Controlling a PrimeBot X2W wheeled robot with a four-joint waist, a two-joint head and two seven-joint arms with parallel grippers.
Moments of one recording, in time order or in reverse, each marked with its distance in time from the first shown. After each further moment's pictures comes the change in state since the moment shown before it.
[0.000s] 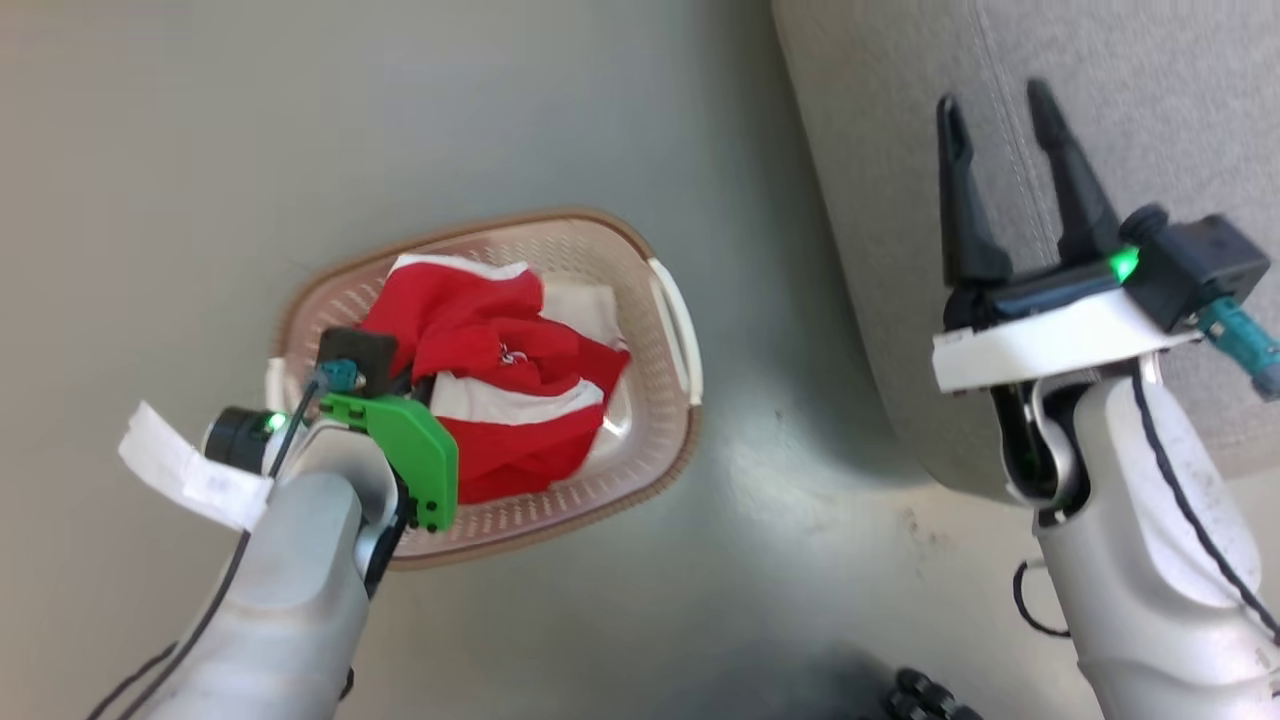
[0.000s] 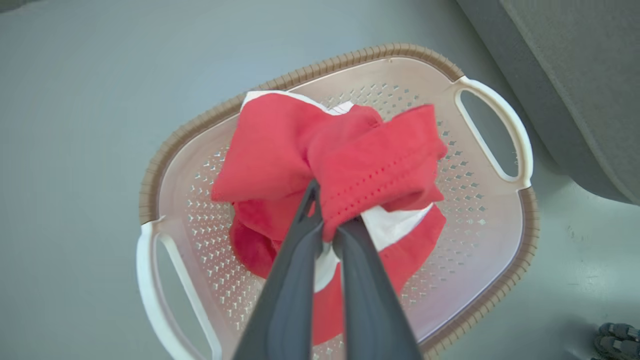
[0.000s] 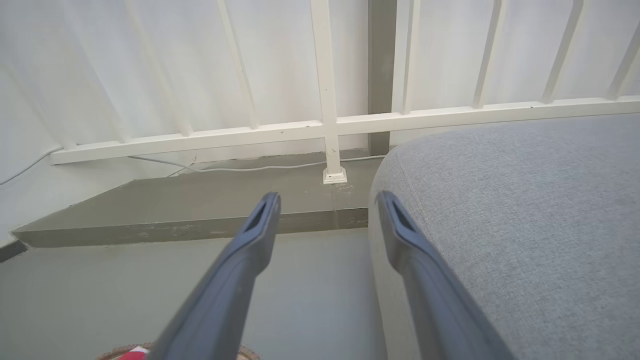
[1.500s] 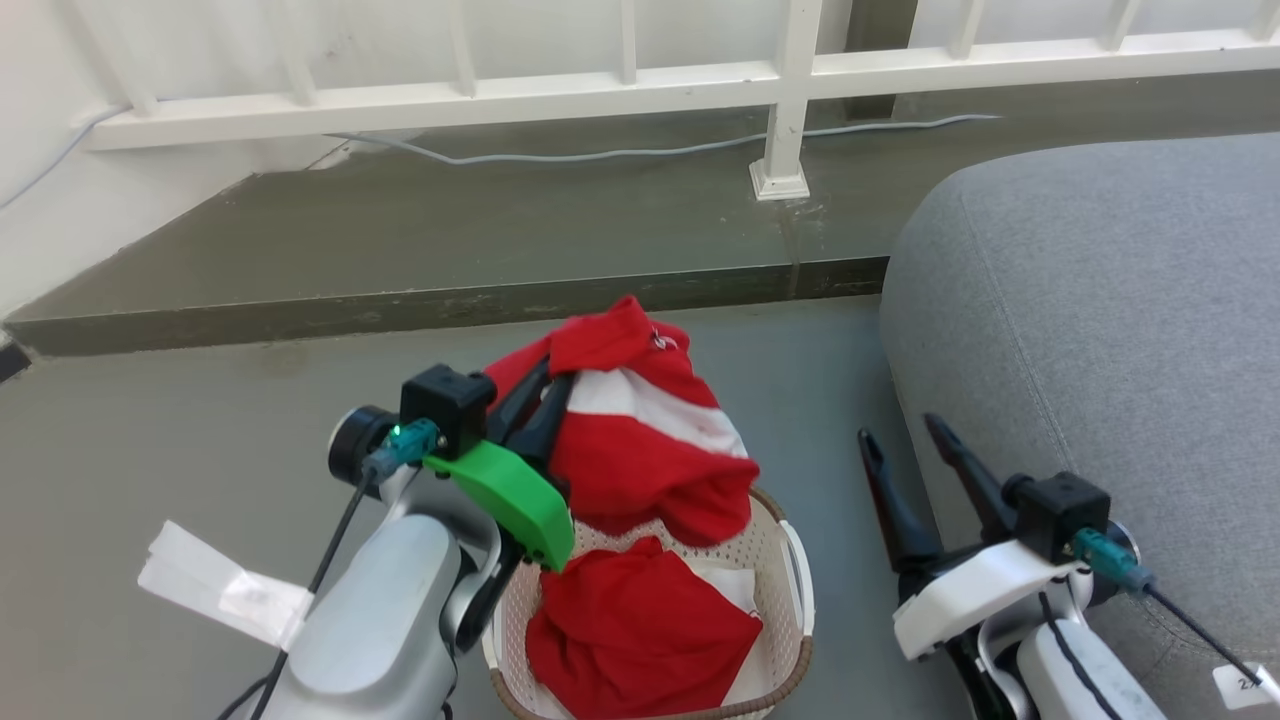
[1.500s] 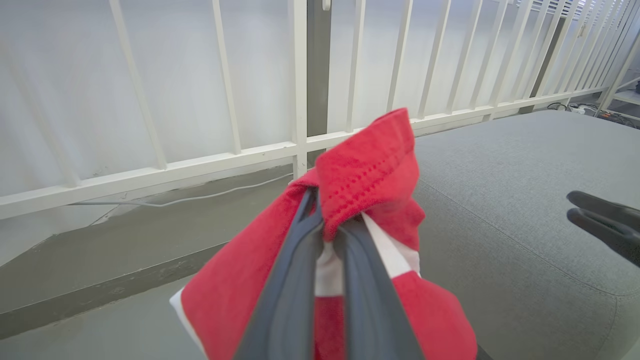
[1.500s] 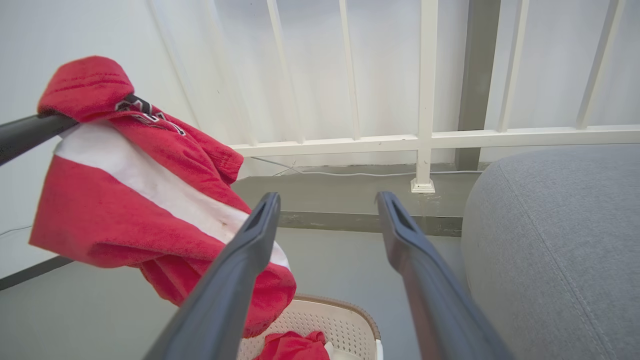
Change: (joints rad) left arm 0.187 0.004 -0.111 -0.470 -0.124 0.000 -0.123; right arm 0.337 0.009 0.074 0.169 0.004 0.055 0.000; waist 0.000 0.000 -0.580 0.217
